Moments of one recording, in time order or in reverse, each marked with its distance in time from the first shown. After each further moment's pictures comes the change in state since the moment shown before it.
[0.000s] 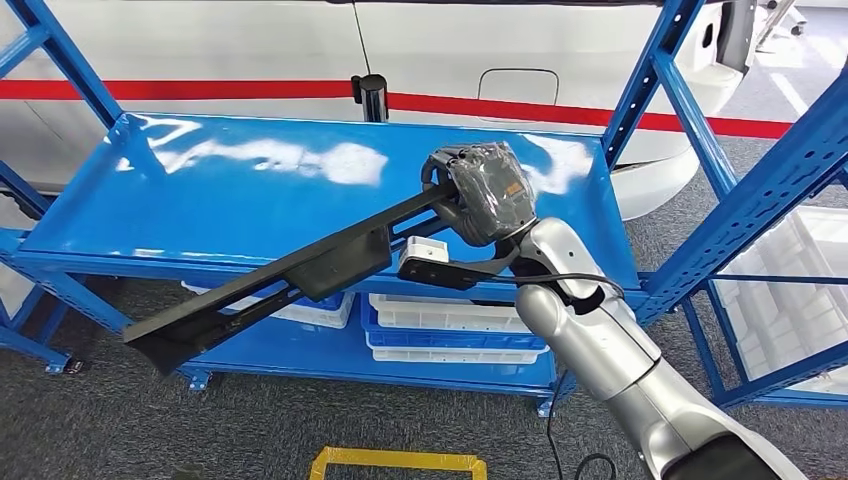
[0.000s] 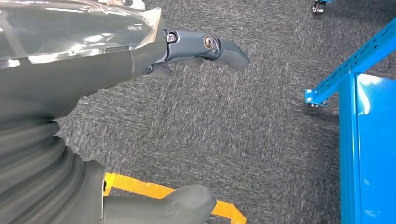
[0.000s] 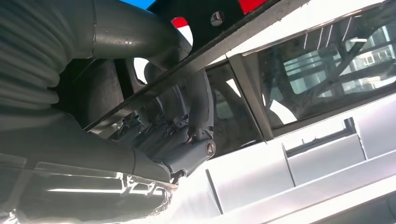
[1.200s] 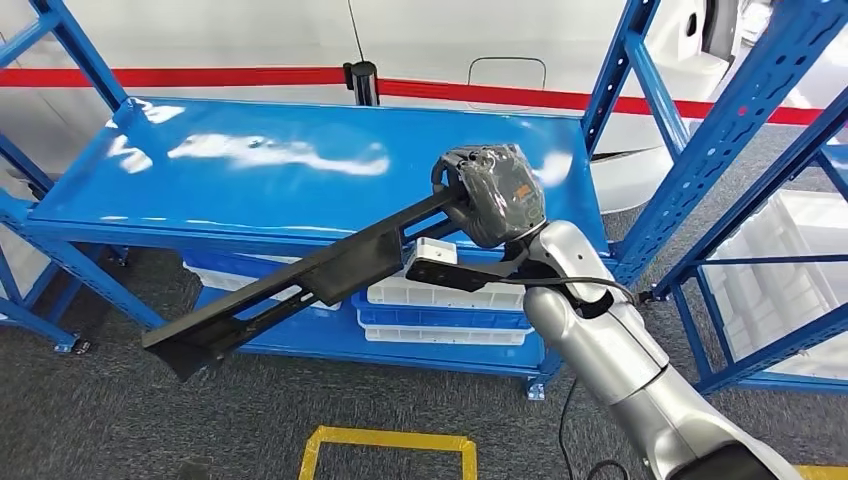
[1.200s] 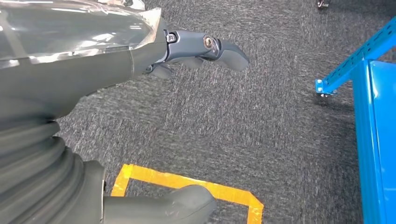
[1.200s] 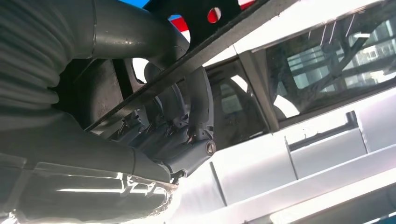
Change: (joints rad) left arm -0.014 -0.004 -0.017 0.001 -0.018 0.004 0.013; right arm 0.018 -0.004 -0.031 -0.012 0.033 0.016 -0.002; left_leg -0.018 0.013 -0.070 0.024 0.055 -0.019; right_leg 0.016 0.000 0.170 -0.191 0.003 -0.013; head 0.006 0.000
